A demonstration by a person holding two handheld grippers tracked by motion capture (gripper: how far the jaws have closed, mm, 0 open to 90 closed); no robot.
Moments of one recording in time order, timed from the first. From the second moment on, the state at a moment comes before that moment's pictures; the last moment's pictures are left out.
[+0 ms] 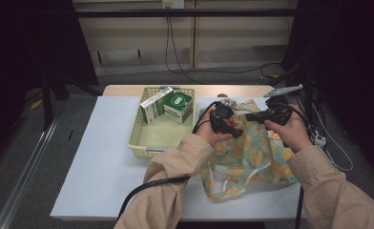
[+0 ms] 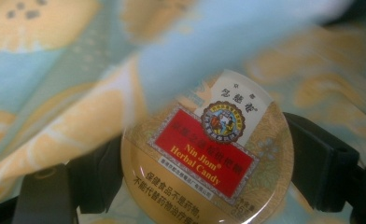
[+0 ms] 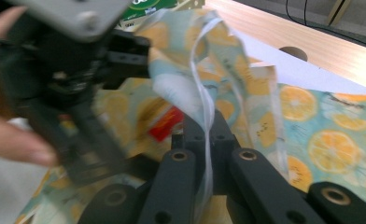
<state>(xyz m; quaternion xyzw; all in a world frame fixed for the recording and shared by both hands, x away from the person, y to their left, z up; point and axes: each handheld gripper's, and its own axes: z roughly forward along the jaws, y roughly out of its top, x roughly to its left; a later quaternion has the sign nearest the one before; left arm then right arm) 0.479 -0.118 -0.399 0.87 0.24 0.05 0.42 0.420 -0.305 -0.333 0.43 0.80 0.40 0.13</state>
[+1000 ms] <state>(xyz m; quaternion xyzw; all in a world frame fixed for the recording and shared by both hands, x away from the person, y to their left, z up) 0.458 -0.012 -0.351 0.87 0.23 0.04 0.43 0.420 -0.289 -0.349 0.44 0.81 0.37 0.13</state>
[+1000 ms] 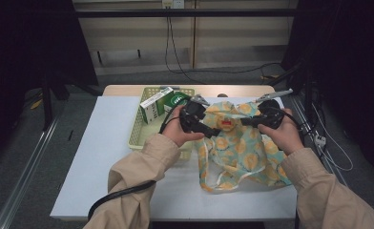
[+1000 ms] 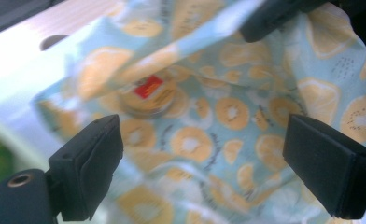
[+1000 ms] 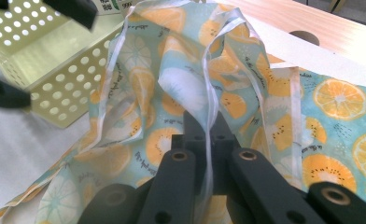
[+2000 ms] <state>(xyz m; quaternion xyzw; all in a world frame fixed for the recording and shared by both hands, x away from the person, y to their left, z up) 0.538 0.065 -0.401 0.84 0.37 0.17 0.36 0.418 -0.289 -0.348 0.43 0.81 0.38 0.13</state>
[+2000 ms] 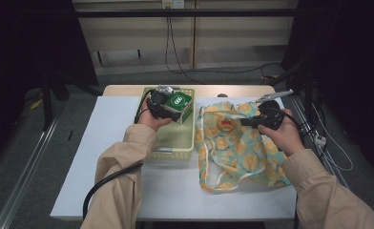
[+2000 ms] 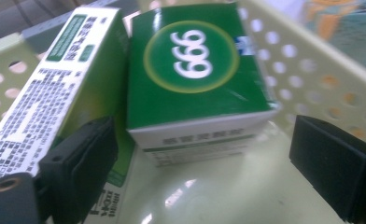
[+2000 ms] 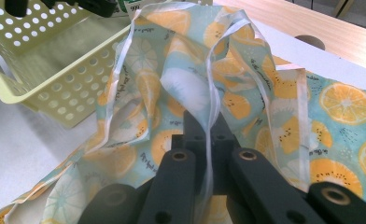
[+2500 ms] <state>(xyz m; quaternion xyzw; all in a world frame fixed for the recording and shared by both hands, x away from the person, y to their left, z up) 0.562 0.035 -0.417 0.85 0.37 0.18 0.33 0.419 -0.293 -0.350 0.43 0.81 0.38 0.12</state>
